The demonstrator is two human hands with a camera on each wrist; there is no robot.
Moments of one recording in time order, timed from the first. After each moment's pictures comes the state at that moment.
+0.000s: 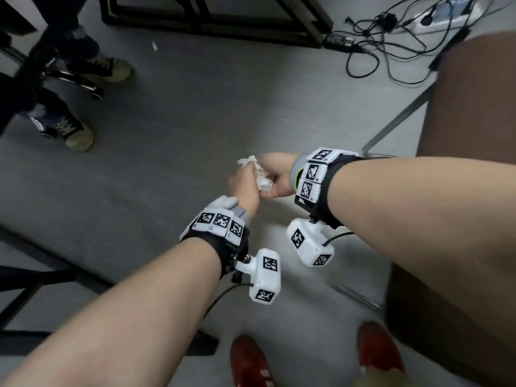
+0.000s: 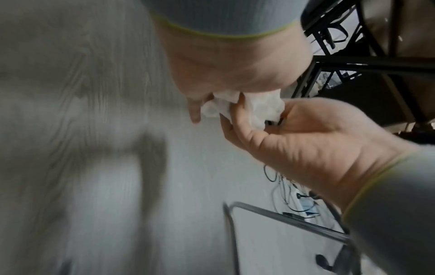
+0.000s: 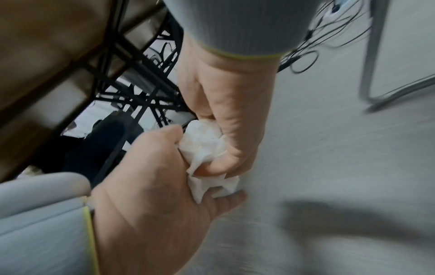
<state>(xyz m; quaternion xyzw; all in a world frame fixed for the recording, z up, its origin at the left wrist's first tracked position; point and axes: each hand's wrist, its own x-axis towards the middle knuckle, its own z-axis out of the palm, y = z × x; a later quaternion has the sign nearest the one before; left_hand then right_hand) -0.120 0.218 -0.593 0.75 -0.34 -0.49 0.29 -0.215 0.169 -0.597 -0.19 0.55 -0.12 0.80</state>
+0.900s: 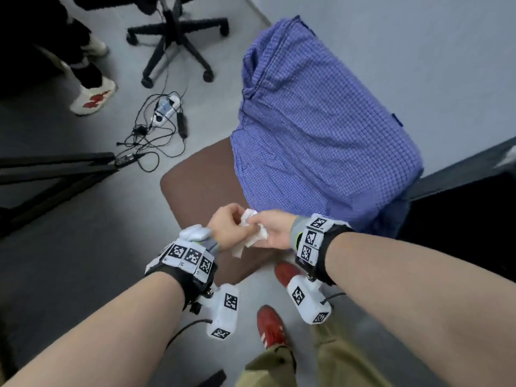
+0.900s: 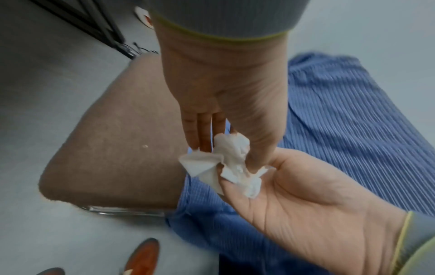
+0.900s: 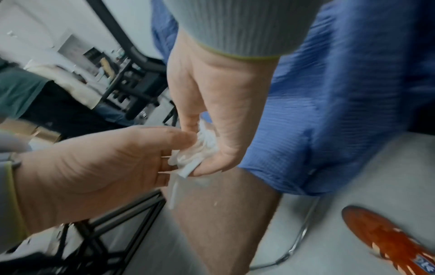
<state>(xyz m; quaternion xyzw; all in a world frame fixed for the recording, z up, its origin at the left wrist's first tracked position) -0.423 0.376 -0.241 0.34 -0.80 -0.46 -0.17 -0.510 0.486 -0.262 0.19 0.55 -0.50 0.64</state>
